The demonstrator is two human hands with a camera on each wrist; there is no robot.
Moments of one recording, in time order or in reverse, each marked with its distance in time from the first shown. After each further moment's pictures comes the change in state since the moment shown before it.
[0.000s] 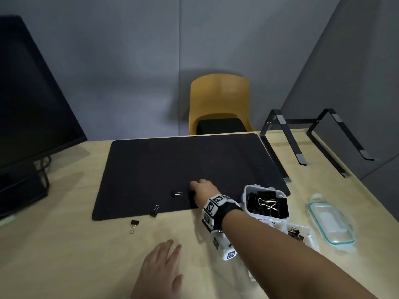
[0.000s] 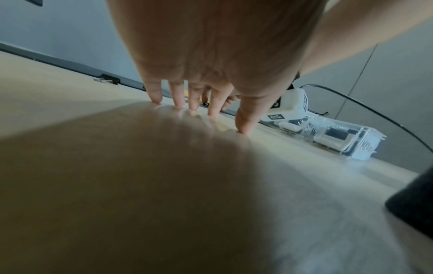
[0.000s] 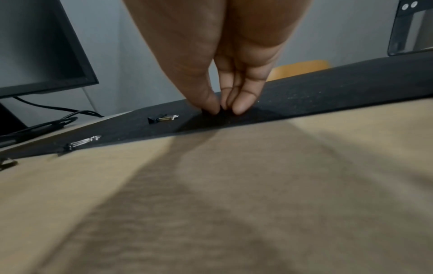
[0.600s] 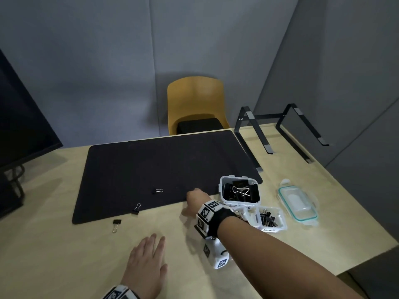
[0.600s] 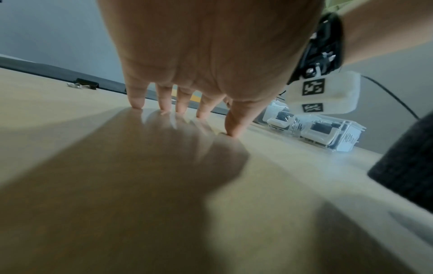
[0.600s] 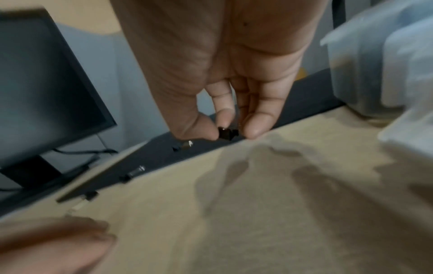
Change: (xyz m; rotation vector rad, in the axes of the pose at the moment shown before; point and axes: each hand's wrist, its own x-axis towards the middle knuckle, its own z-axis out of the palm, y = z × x) left_hand -0.001 0.015 -0.003 0.160 -0.059 -0.079; right_hand -0.064 0.011 -0.005 0.033 -0.086 0.153
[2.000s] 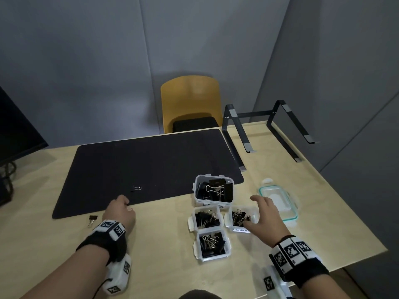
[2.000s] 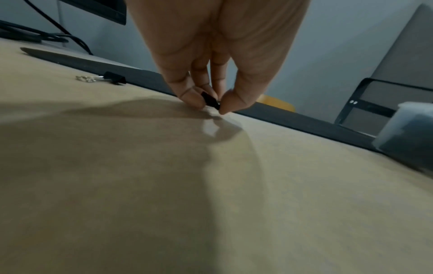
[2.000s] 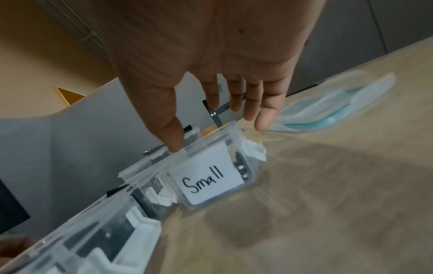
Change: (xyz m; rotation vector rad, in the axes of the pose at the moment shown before) left_hand 0.099 0.004 -0.056 -0.464 0.276 -0.556; right_hand -0.118 0.230 -0.006 0.399 0.376 0.079
